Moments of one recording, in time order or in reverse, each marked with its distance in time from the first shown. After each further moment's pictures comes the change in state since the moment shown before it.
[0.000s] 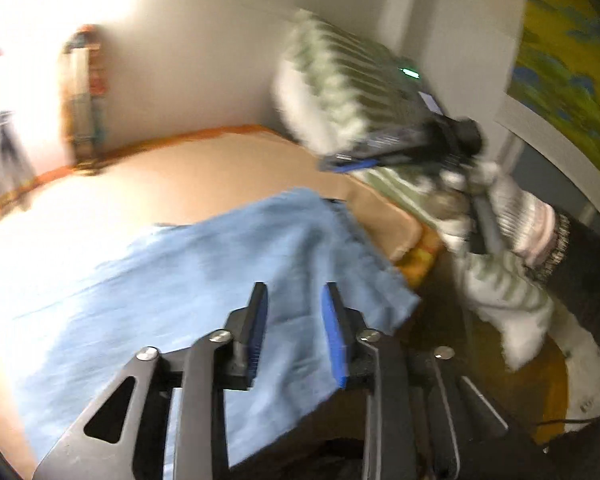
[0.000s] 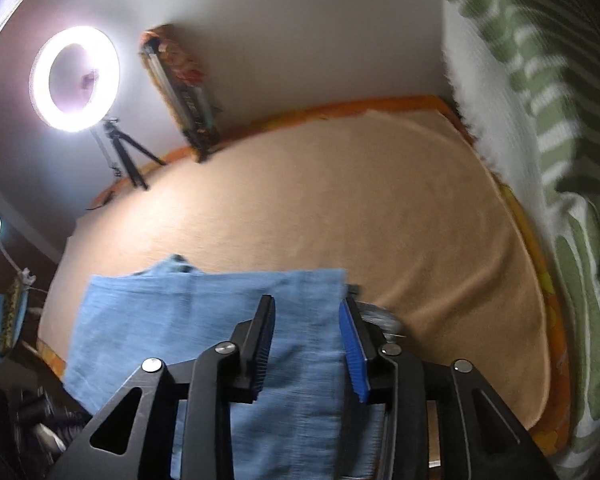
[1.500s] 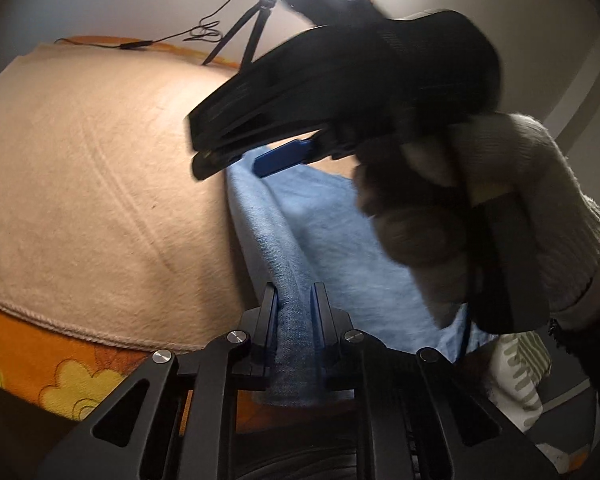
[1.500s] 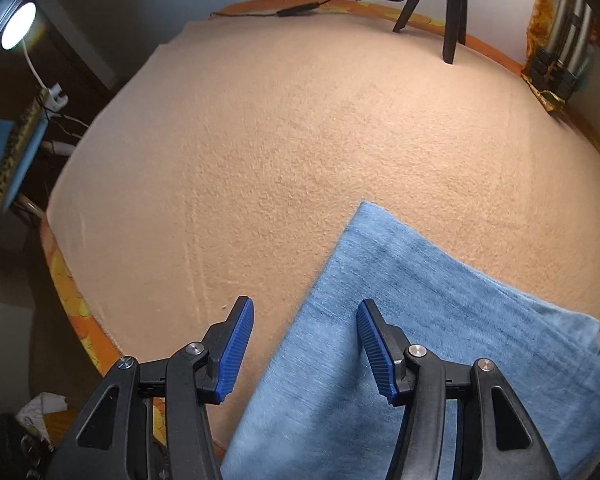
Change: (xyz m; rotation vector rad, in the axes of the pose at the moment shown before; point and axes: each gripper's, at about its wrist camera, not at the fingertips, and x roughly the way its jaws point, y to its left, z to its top) left arm -0.063 0.174 -0.127 -0.571 -0.063 0.132; right arm 0.232 0.426 -0.050 -0.488 0.457 0.010
